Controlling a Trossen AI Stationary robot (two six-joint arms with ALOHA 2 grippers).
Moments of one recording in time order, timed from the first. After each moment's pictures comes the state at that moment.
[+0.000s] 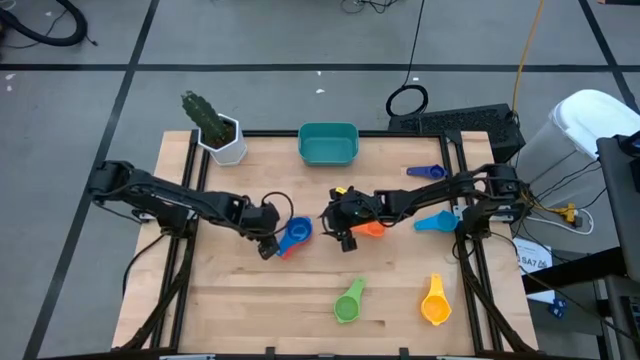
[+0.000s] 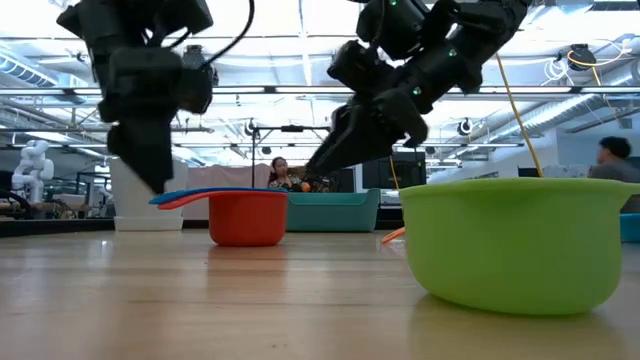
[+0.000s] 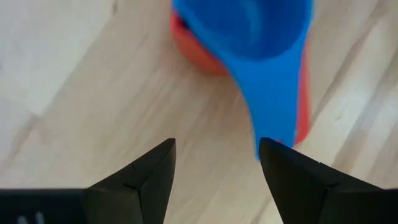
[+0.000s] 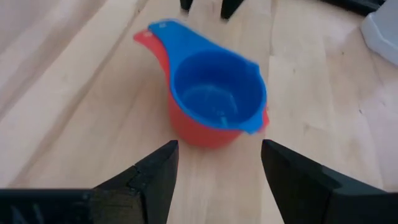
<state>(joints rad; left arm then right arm) -0.13 1.36 0.77 -0.55 0.00 -0.73 -0.01 1.72 0.91 0.16 -0.05 -0.30</state>
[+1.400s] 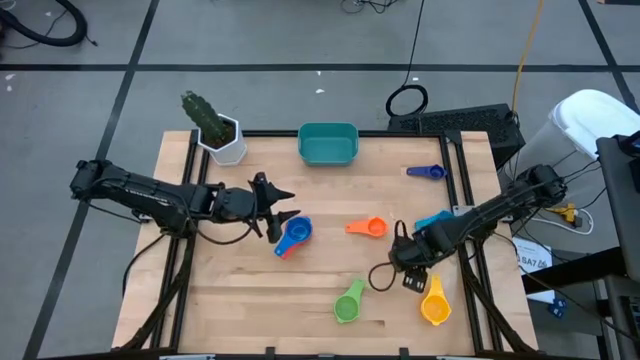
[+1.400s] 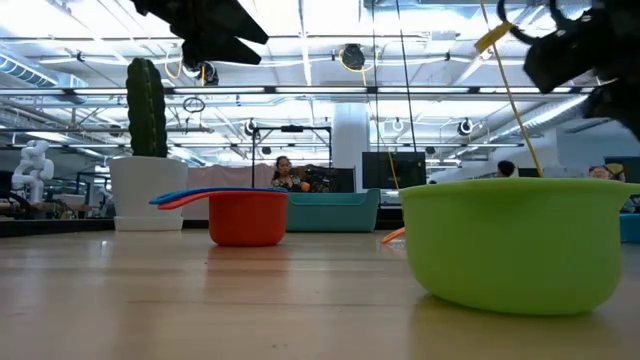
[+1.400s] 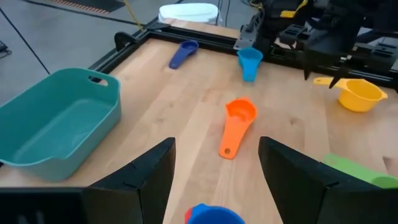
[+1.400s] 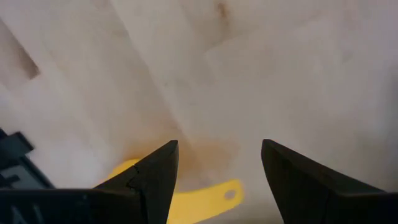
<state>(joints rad) -0.16 1.16 0.82 -0.10 -0.39 -0.24 0.45 1.38 0.91 -1.05 -0.19 0.90</state>
